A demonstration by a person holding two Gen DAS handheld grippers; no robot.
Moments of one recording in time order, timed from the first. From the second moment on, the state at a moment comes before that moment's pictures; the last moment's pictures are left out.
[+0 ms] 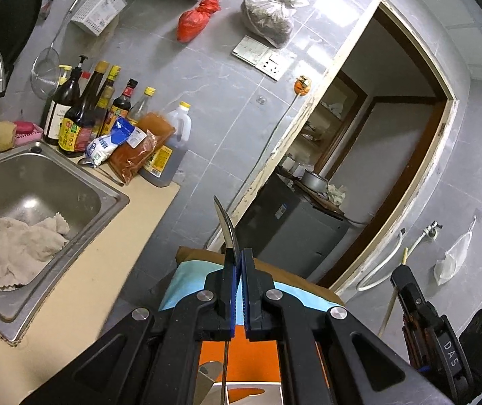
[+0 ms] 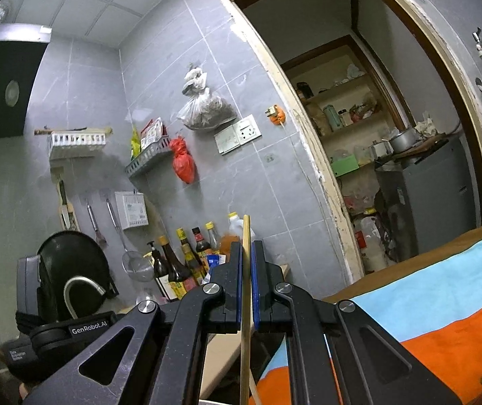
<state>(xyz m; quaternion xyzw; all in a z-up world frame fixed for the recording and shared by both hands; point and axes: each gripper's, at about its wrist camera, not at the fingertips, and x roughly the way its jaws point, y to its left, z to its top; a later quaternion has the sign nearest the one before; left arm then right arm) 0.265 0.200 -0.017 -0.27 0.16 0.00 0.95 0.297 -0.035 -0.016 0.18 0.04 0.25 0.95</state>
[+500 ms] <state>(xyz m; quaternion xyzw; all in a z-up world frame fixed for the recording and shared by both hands) 0.250 0.187 -0.031 -0.24 0.13 0.01 0.96 0.294 -0.034 -0.031 0.14 0.03 0.25 0.96</state>
